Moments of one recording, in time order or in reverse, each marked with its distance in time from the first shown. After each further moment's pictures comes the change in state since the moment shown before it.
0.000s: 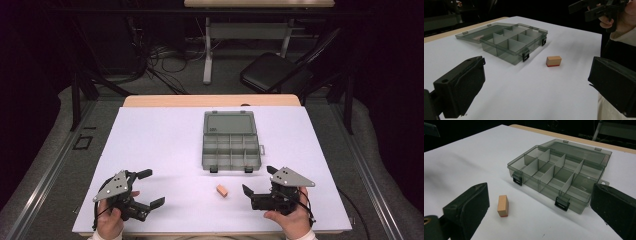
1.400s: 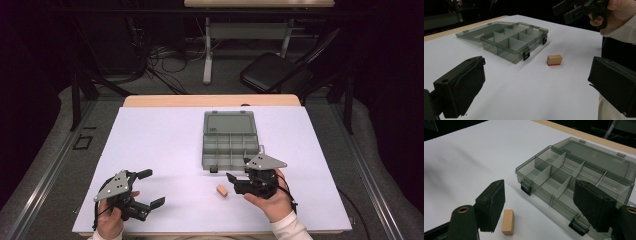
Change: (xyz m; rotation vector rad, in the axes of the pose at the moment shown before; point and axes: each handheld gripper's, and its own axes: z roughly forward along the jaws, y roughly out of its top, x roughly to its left) left arm 0.000 0.000 0.001 0.009 0.008 -0.002; right arm 0.014 0.028 0.047 0.098 0.051 -0.066
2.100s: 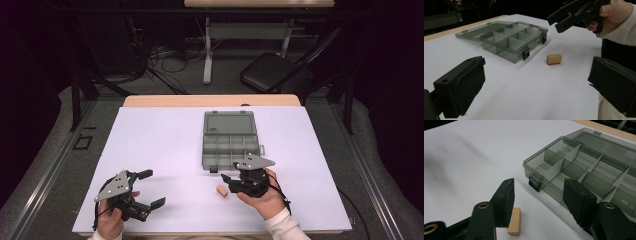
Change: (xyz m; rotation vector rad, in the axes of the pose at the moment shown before) left arm -0.001 0.000 0.001 0.001 -0.003 0.006; right arm 0.007 -0.004 0.022 0.056 0.046 -0.018
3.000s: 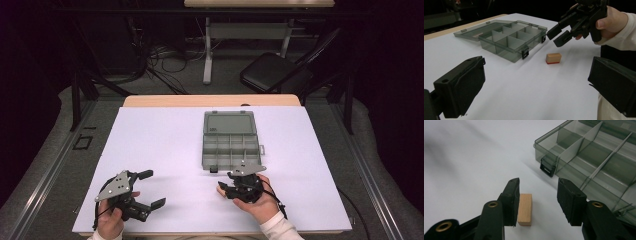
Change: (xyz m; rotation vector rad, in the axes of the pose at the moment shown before) left arm 0.000 0.000 0.000 0.011 -0.010 0.005; right arm 0.010 -0.019 0.018 0.077 0.039 0.004
